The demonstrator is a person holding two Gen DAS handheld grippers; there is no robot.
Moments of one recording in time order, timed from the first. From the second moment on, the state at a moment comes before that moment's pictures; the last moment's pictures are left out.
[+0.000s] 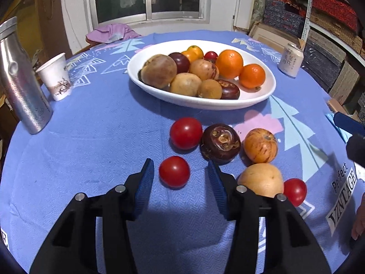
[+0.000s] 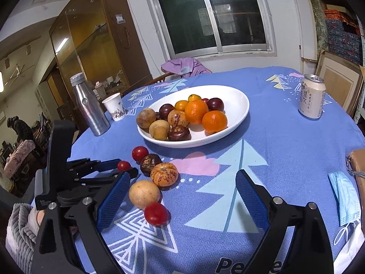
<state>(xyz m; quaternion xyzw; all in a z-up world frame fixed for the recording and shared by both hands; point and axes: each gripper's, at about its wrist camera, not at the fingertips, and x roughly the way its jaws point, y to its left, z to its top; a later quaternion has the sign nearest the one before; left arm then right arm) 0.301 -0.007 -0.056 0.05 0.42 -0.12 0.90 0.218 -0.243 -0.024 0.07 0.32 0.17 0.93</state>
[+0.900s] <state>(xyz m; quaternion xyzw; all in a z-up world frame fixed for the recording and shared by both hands) 0.297 0.028 -0.050 -0.01 0.41 -0.10 0.91 0.214 -0.189 -0.064 -0.06 0.41 0.24 0.88</state>
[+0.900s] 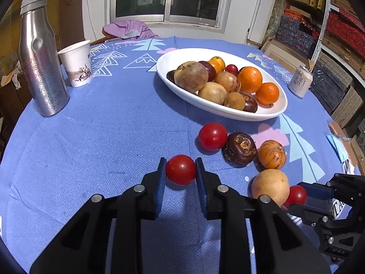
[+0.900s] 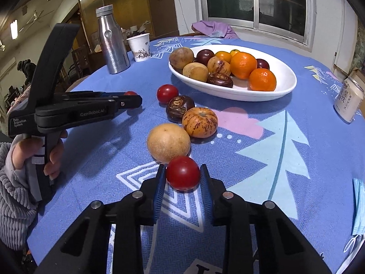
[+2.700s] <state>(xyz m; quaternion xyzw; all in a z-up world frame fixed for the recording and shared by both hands) 0.310 0.042 -0.035 -0.06 0.39 -0.05 0.92 0.264 -0.303 -0.017 0.21 0.33 0.14 0.91</state>
